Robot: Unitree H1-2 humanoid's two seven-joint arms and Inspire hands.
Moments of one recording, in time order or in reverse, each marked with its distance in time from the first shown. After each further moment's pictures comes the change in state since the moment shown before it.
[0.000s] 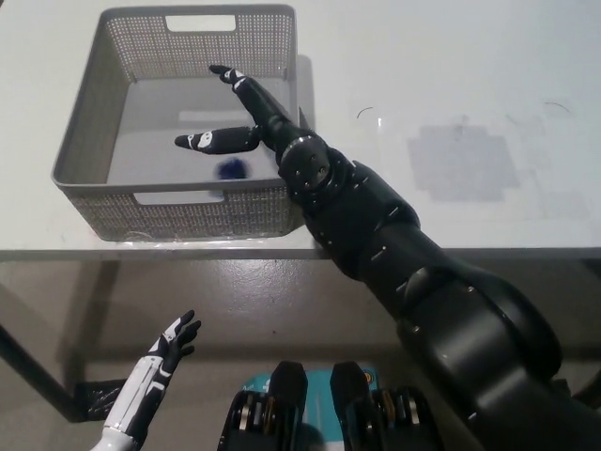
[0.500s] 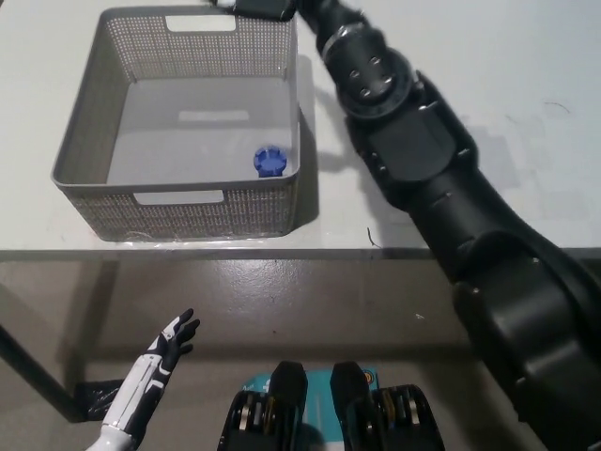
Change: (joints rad) left_arm -0.005 0.007 -0.001 0.002 0.003 0.005 0.000; right_arm 0.030 -0.134 -0.109 -0.479 0.024 0.002 0.029
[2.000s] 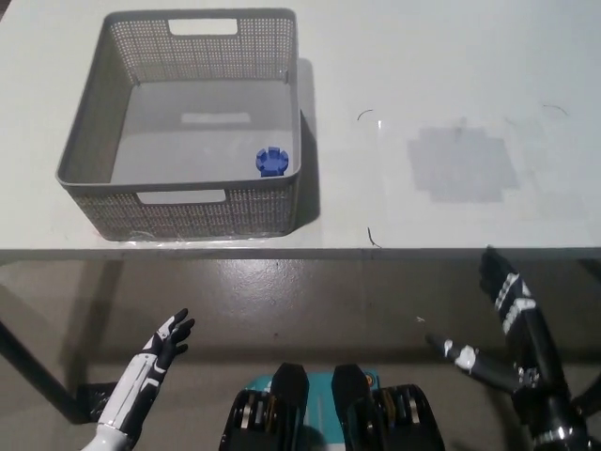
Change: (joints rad) left_arm 0.004 0.001 0.016 -0.005 -0.005 0.012 0.001; right_arm 1.267 -0.140 -0.094 -0.898 0.219 -0.048 0.126
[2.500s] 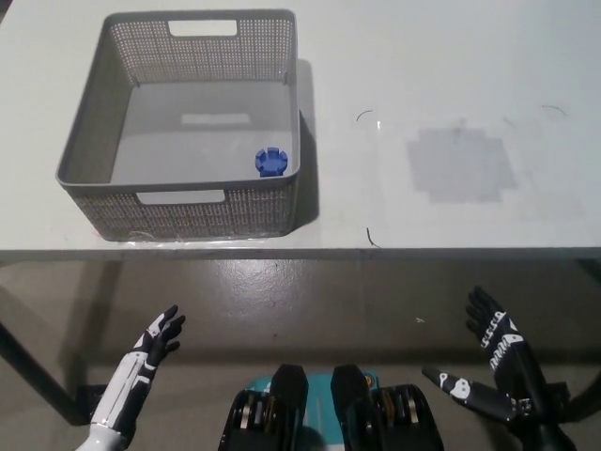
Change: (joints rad) left_arm 0.003 -0.014 0.034 0.000 -0.008 0.000 0.001; right_arm 0.019 0.006 -0.003 0.082 0.063 -0.006 0.052
